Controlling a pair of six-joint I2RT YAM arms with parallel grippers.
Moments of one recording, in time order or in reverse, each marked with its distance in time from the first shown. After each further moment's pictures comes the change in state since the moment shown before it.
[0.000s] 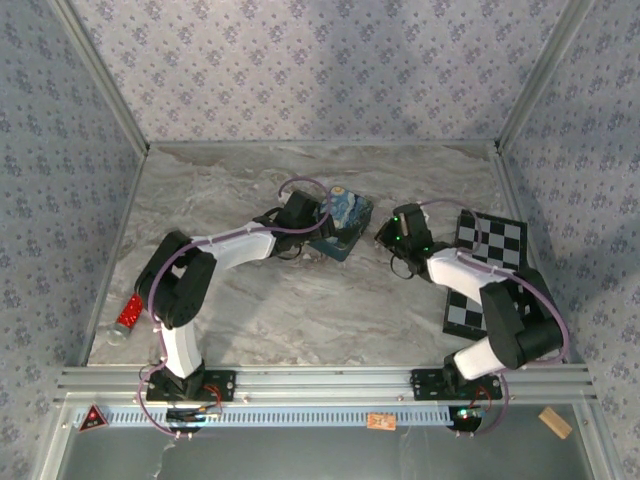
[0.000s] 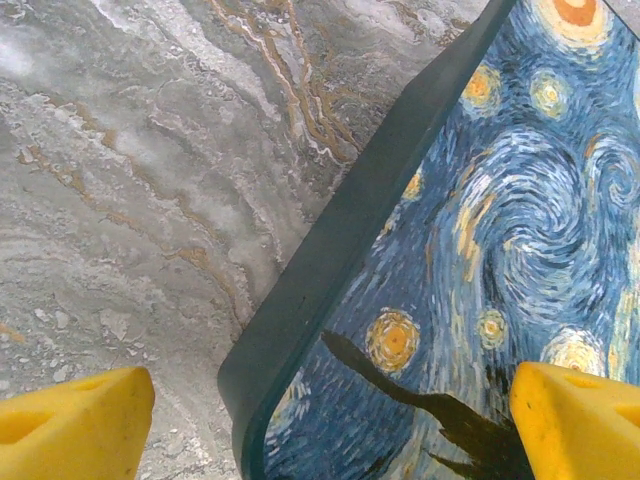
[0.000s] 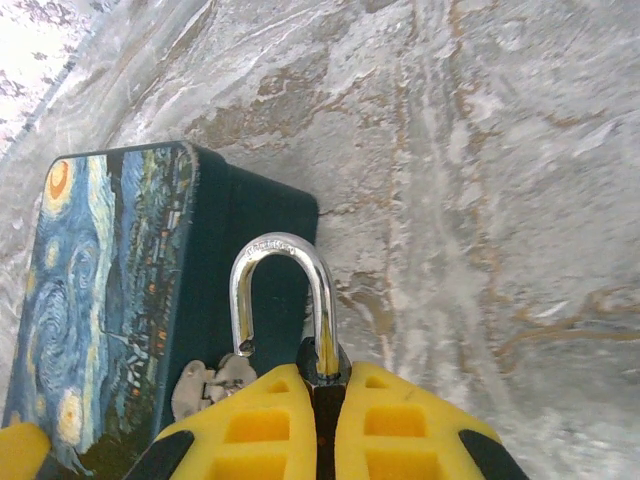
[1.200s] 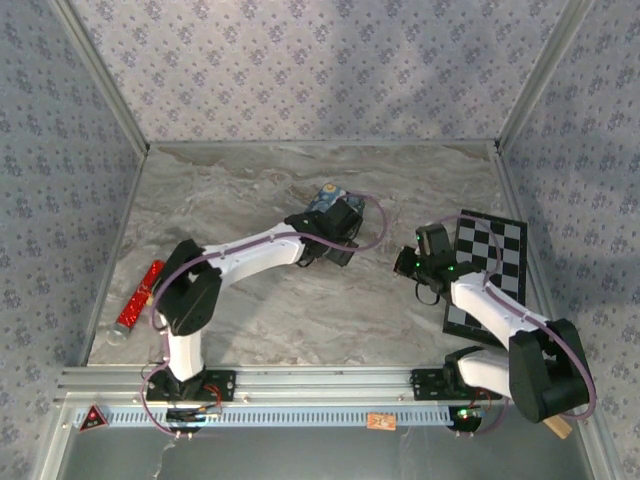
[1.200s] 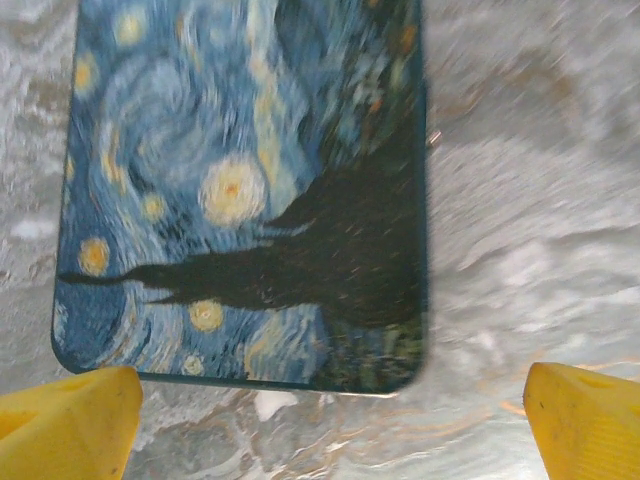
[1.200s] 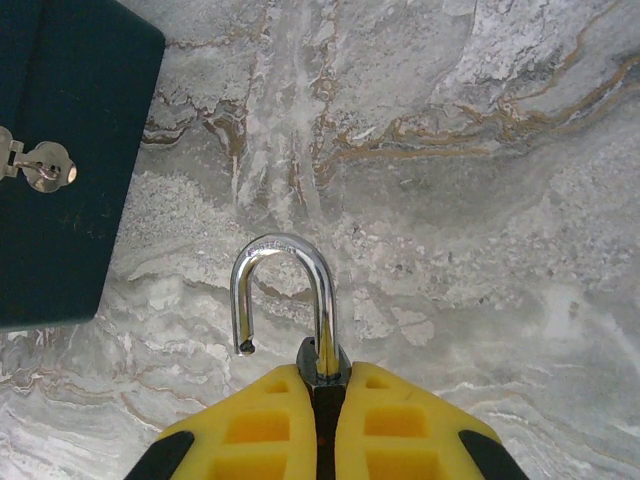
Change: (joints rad) left arm -0.227 0.050 0.272 -0.439 -0.249 0.563; right arm -0.069 -0.279 -0.157 -0.281 -0.112 -0.241
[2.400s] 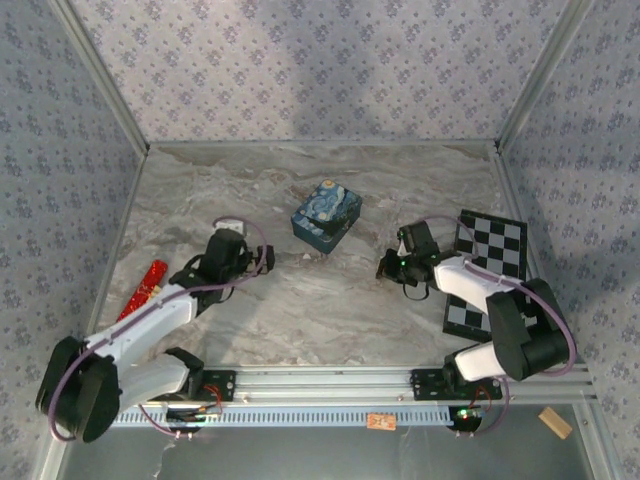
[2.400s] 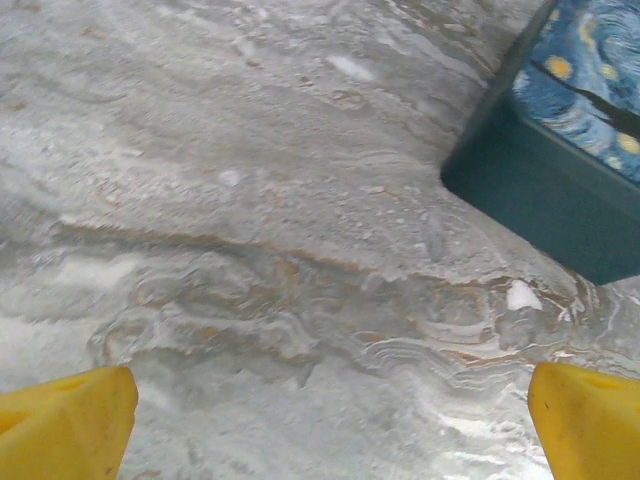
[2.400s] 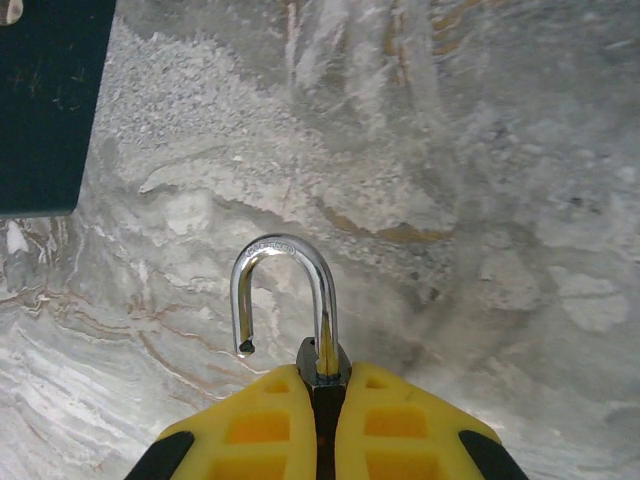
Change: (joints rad) left arm 0.401 -0.829 -0.885 0.407 0.203 -0.249; right arm 0.047 0.233 0.080 0.018 -0.184 -0.005
